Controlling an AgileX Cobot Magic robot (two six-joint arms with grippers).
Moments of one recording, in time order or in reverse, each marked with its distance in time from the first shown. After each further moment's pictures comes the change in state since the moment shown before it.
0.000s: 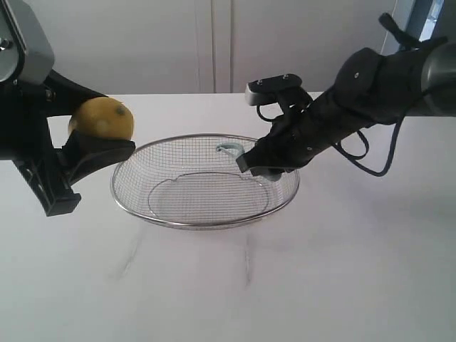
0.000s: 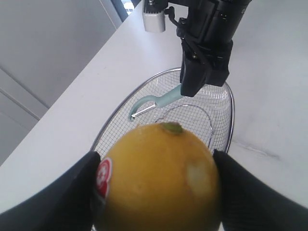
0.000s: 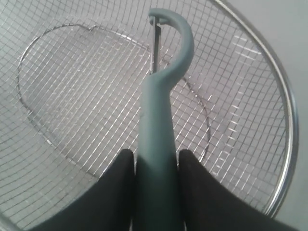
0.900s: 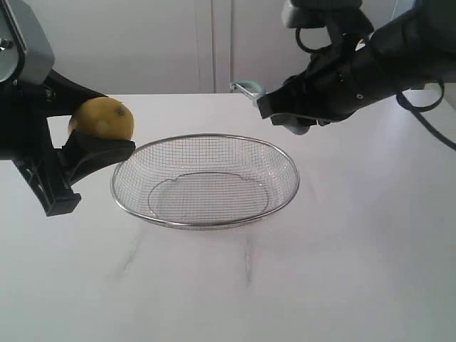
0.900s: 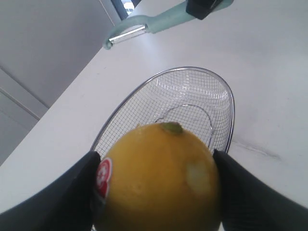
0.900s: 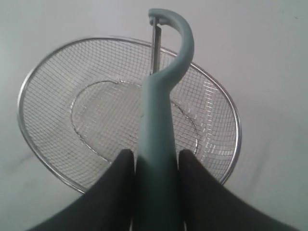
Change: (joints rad) left arm 0.000 0.000 0.000 0.002 0.000 0.000; right arm 0.012 -0.369 0.059 -0.175 0.083 0.281
